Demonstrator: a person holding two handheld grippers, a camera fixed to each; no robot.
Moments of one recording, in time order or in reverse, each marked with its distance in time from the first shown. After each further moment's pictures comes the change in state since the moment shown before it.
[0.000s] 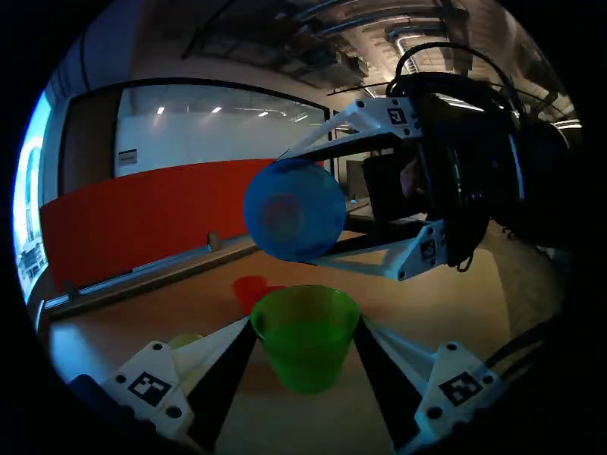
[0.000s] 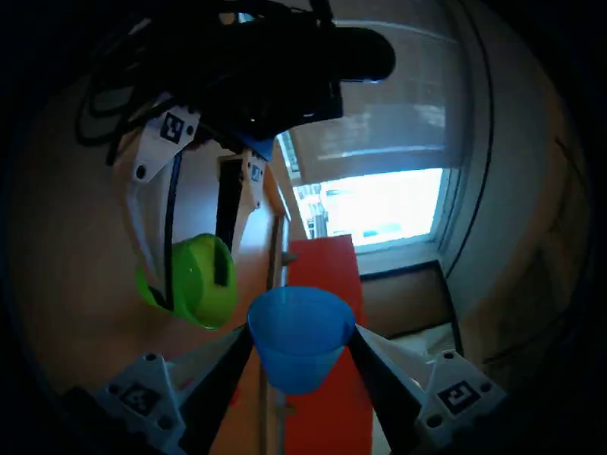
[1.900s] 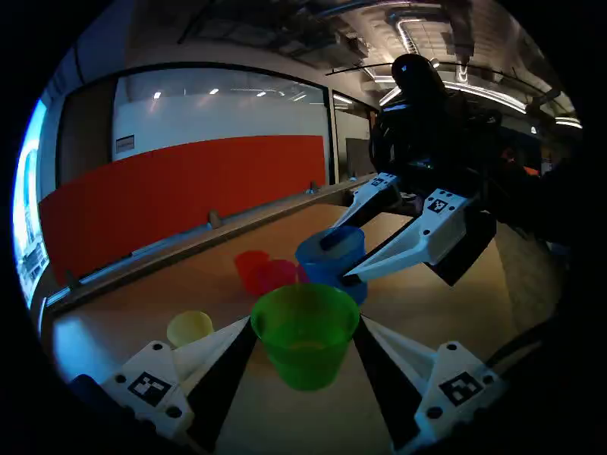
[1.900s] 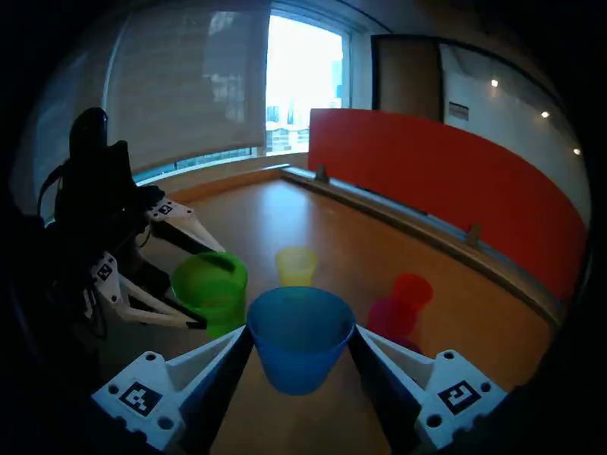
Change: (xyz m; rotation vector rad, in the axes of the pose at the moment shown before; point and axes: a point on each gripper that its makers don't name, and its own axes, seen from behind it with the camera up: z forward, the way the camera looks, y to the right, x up) left arm -0.031 -0.004 -0.004 -0.009 -0.107 0.009; right arm -0.035 -0.122 -0.044 0.343 -0.217 1.290
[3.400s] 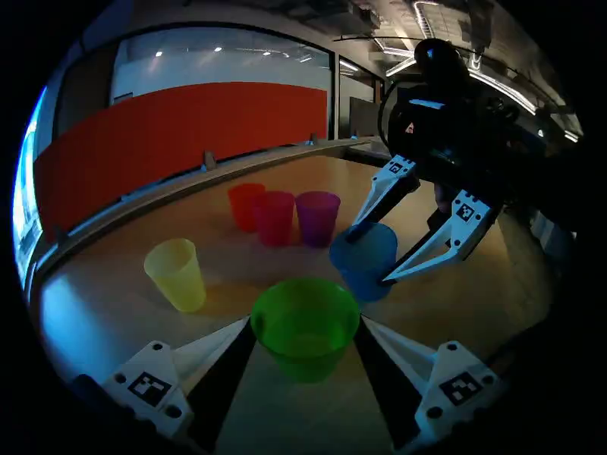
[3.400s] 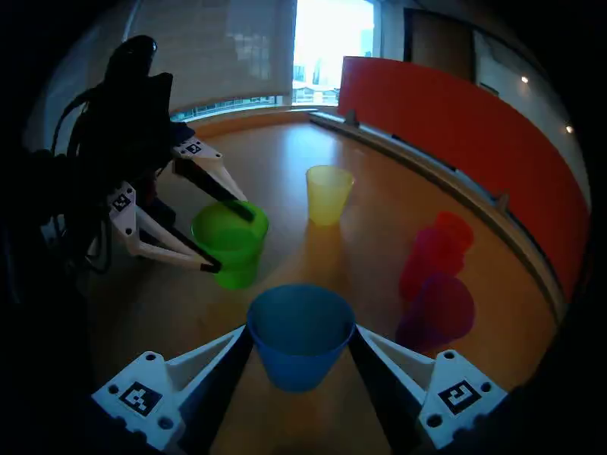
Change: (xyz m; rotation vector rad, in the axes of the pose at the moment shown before) left arm -0.086 0.005 0.007 -0.032 -0.182 -0.070; right arm -0.101 -0.021 0.022 0.072 -0.204 -0.083
